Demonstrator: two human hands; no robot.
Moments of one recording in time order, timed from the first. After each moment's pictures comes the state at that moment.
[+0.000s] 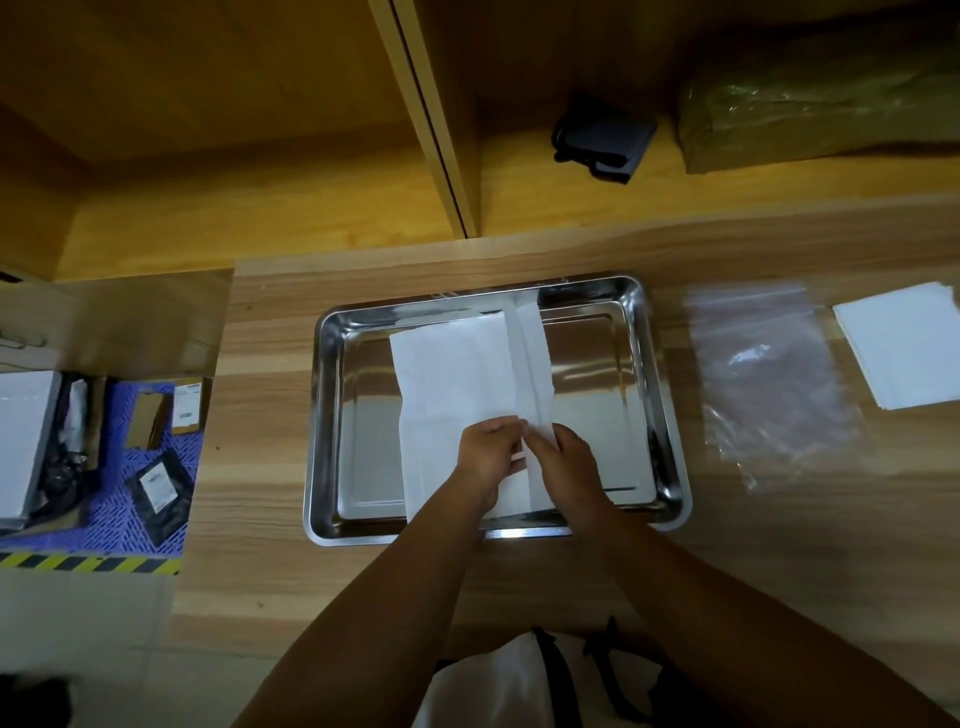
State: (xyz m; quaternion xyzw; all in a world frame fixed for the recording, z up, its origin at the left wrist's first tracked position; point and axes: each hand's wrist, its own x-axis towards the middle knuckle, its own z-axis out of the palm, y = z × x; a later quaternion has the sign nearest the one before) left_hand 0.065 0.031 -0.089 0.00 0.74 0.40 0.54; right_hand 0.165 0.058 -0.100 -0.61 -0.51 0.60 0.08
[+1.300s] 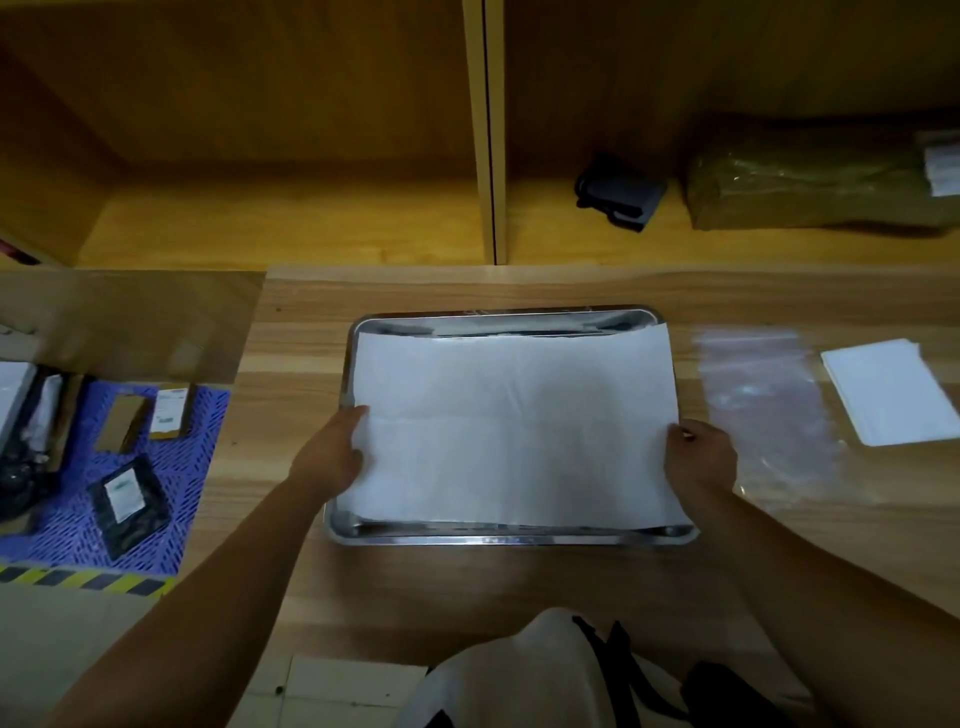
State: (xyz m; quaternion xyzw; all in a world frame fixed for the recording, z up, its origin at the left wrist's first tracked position) left_hand -0.144 -0.088 -0.087 0.38 0.86 0.10 0.32; right_hand 0.238 0.117 -0.077 -0.77 -0.52 0.32 0.15
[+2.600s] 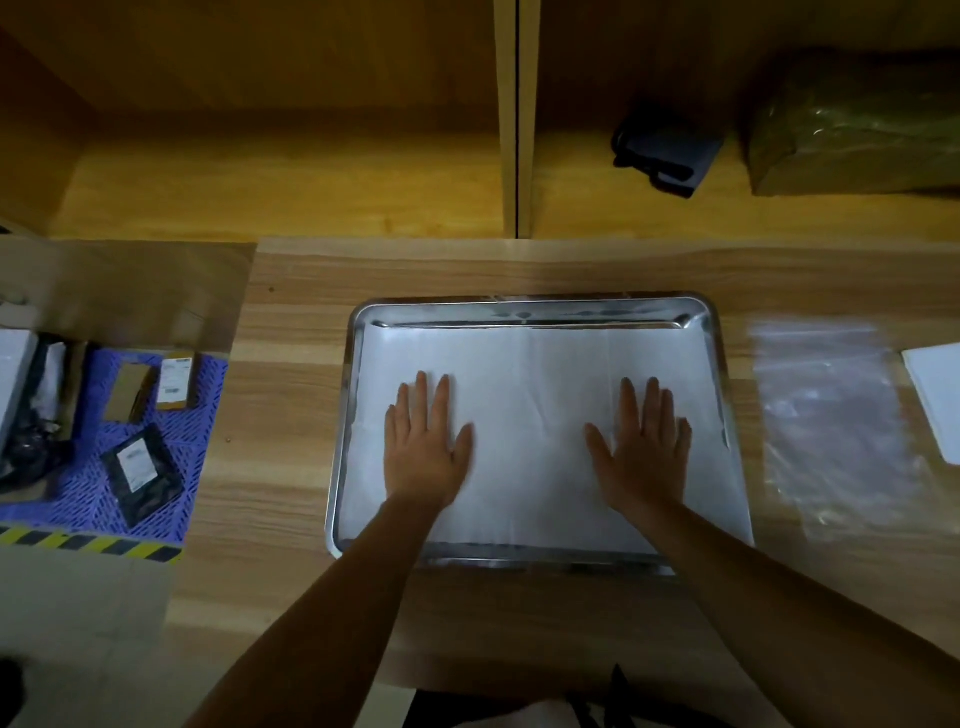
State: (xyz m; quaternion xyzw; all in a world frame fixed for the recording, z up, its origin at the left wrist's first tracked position) left_hand -0.059 -0.029 -0.138 0.47 0.87 0.06 0.15; right_hand 0.171 0.101 -0.149 -0.57 -0.80 0.17 -0.06
